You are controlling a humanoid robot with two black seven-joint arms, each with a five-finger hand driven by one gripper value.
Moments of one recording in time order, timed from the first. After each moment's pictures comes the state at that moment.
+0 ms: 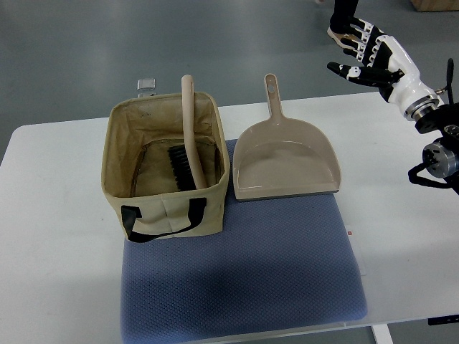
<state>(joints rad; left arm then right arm) 0.01 0.00 -0.15 -0.16 -0.06 -0.02 0.10 0.65 -0.50 0.82 1.09 -0.46 -0.02 0.36</state>
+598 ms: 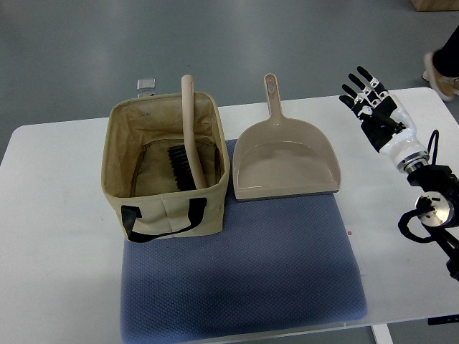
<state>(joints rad) 0.01 0.00 -0.15 -0.16 -0.06 -0.02 0.10 0.39 -0.33 1.04 1.08 -0.37 0.17 0.37</state>
